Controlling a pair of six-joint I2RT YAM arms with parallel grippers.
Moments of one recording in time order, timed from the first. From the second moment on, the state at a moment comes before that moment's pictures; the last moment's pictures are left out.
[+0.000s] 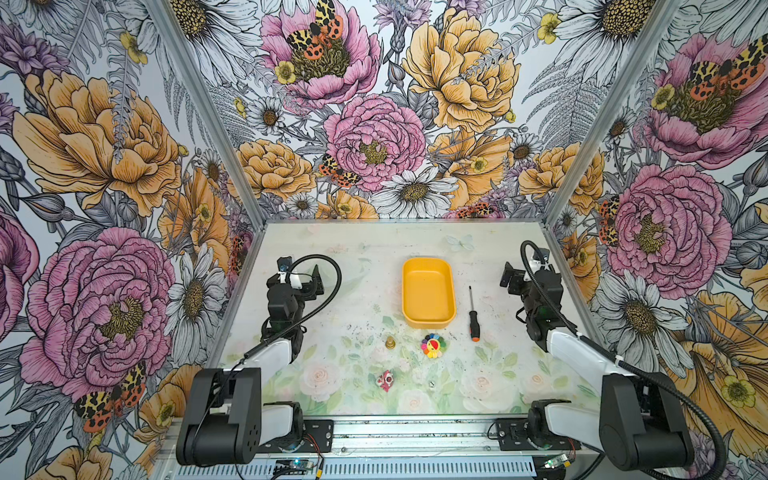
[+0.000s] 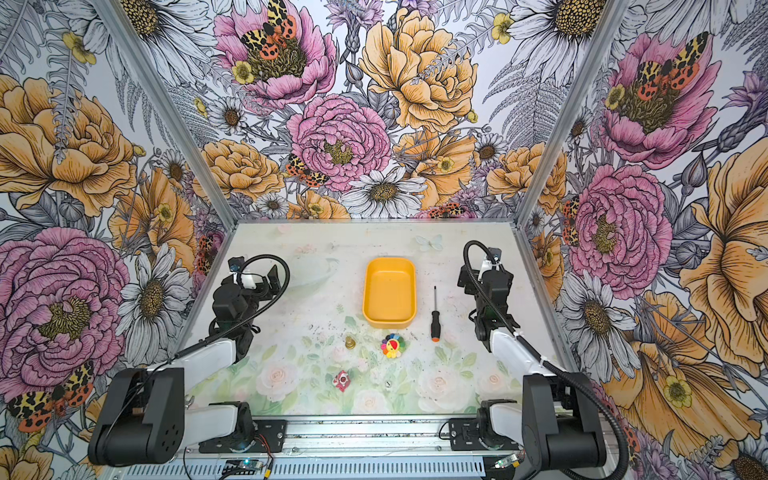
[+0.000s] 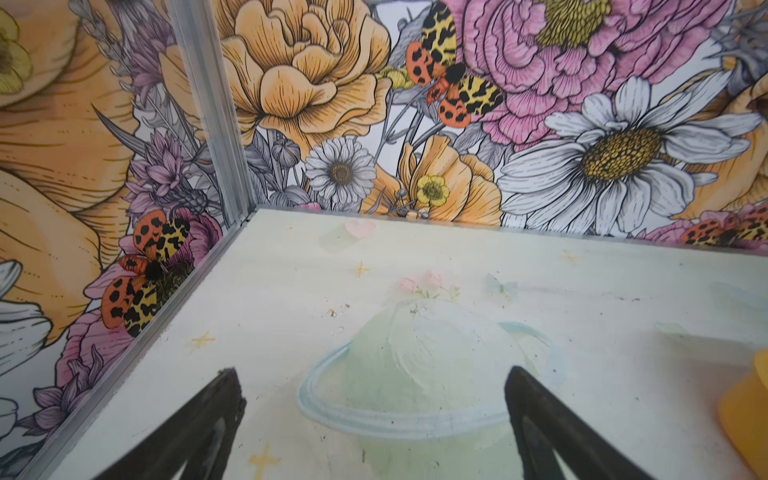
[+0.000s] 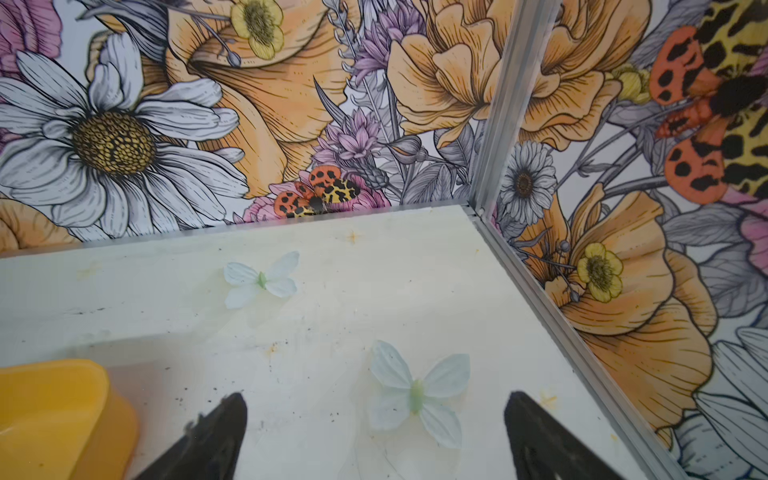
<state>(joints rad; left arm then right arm) -0.01 1.20 0.44 0.64 -0.08 -0.09 0.03 1.20 0.61 0.28 0.13 0.11</state>
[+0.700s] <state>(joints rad) -0.20 1.10 0.47 0.25 0.02 -0.45 0.31 1.26 0.60 -0.26 -0.06 0.51</state>
